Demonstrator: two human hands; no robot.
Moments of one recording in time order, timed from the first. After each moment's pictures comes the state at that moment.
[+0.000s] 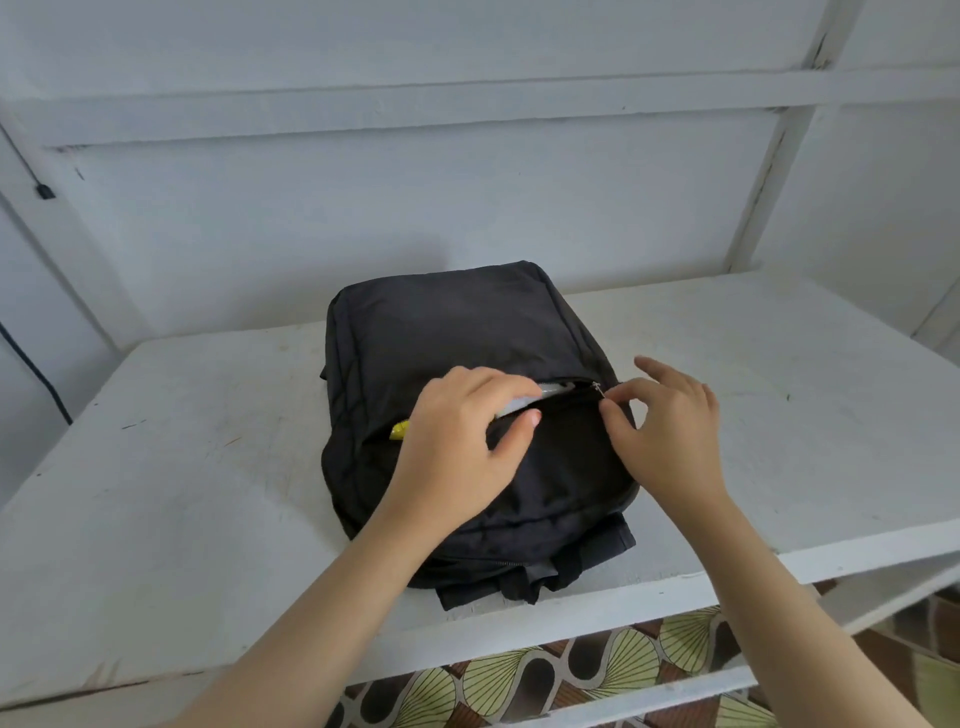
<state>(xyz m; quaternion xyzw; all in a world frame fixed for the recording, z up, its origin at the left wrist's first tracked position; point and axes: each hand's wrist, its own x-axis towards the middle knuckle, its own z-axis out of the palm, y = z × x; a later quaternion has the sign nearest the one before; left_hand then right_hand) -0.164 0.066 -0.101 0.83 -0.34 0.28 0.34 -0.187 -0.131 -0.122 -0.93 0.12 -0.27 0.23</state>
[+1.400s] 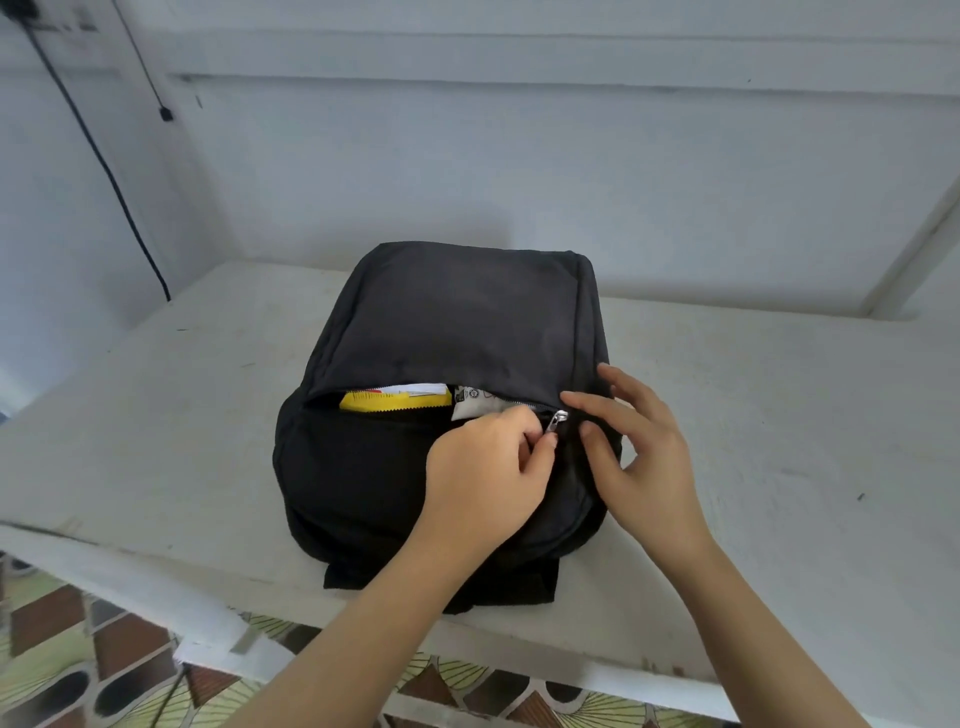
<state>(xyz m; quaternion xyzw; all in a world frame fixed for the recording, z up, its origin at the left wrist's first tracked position) -0.164 -0.043 -0.137 0.94 -0.07 0.22 0.25 -0.144 -0.191 -0.151 -0.84 -0.15 -0.20 0.48</state>
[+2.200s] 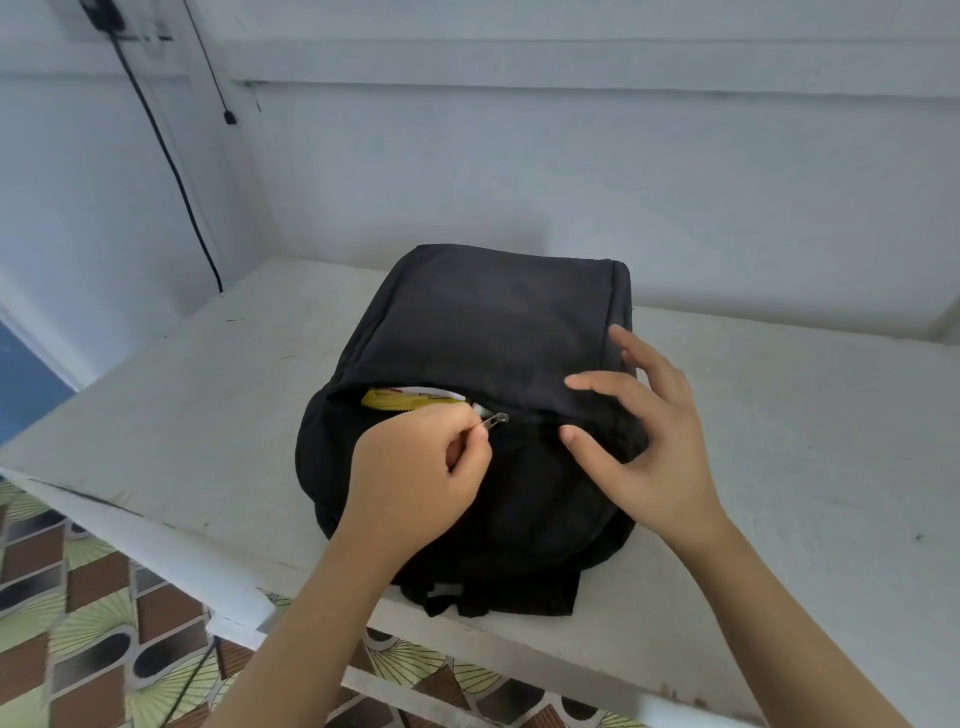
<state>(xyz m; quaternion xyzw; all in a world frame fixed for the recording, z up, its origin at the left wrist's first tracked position) -0.186 0.016 -0.124 0.92 -0.07 0.33 0.22 -0.127 -0.182 -0.130 -0.81 -0.27 -0.25 0.45</state>
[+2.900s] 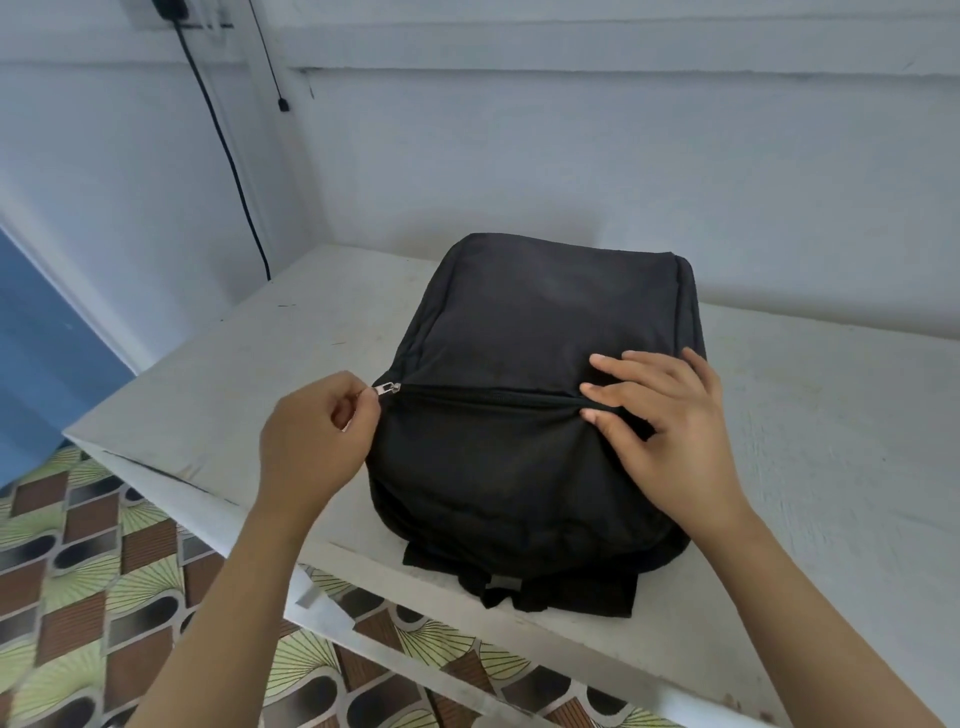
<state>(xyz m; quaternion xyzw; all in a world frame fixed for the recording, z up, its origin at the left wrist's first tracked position) -0.202 0.121 -0.124 0.91 0.14 0.29 0.25 -0.113 -0.151 -0.138 -0.85 -0.32 -0.30 0.30</state>
